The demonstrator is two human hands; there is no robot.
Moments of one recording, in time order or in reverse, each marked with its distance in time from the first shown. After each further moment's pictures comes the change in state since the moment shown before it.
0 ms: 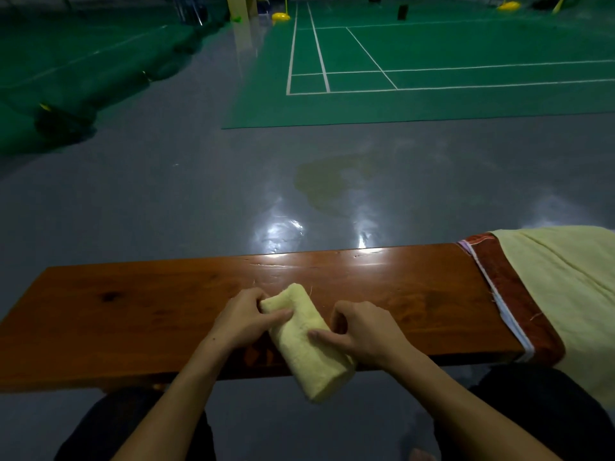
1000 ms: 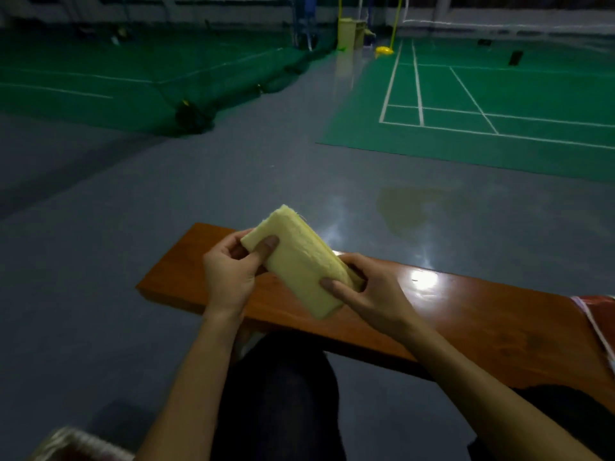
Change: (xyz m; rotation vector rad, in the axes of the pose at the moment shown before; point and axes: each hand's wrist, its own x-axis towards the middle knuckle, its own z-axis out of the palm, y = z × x) left_hand -0.131 -0.048 -0.144 -1.028 0.787 0.139; right_hand 0.020 -0.181 -0.007 0.565 0.195 -0.507
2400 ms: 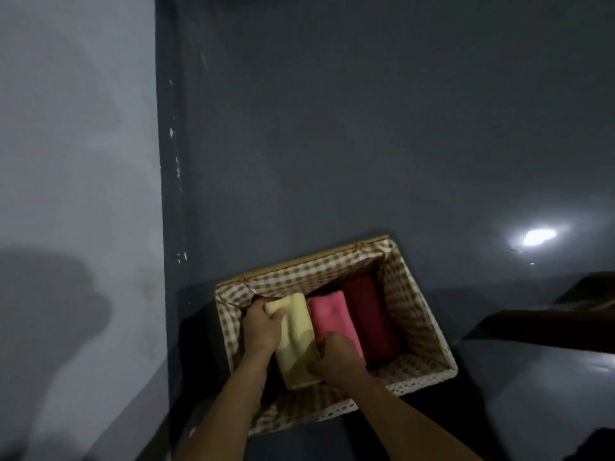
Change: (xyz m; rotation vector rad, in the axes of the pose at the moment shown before) left_hand -0.259 -0.300 -0.628 0.615 0.930 -0.842; right_hand -0.244 -0.037 0.689 -0.256 -1.401 0.315
